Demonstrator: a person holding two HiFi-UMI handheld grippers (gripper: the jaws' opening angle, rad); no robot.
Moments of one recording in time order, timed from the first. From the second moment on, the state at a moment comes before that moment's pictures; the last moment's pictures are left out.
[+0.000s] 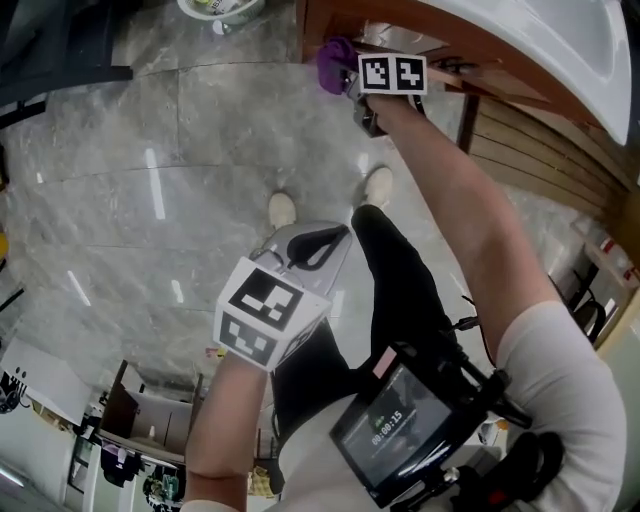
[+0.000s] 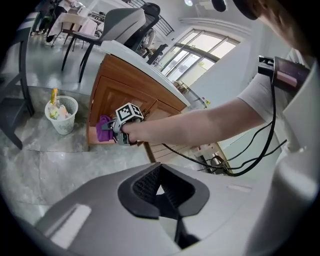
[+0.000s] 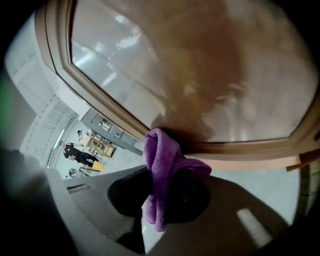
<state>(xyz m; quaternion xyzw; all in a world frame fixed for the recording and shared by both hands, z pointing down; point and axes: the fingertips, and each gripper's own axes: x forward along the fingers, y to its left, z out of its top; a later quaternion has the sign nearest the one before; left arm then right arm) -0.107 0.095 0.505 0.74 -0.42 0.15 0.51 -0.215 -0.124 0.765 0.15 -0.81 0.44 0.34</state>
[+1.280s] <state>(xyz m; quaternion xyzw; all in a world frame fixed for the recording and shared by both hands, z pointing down) 0.071 -0.010 0.501 0.80 -0.30 0.22 0.48 0.060 -0.240 0.768 0.28 -0.79 0.47 0.28</state>
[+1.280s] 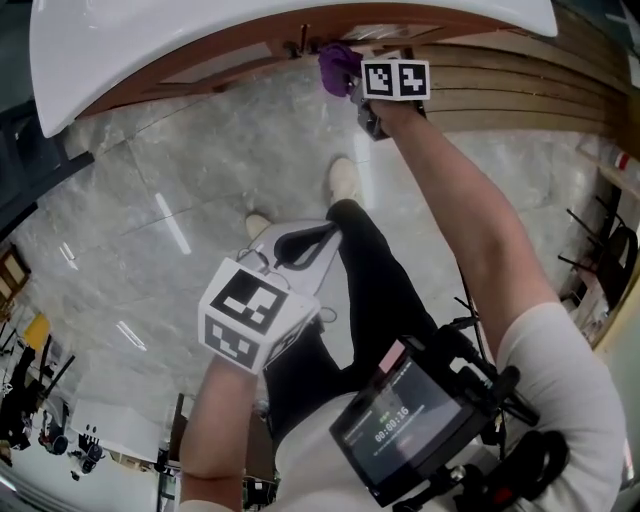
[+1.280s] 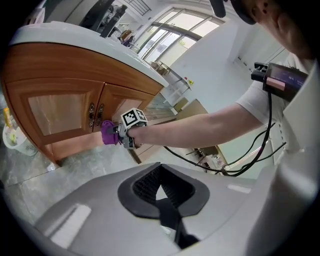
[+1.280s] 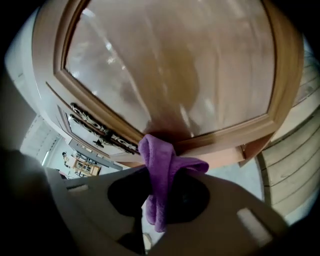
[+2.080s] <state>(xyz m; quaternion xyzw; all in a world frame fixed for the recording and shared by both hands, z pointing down) 0.163 -0.069 0.509 0.81 -0.24 0.25 0.46 0.207 -0.302 0.781 0.31 -0.78 0.46 0.30</state>
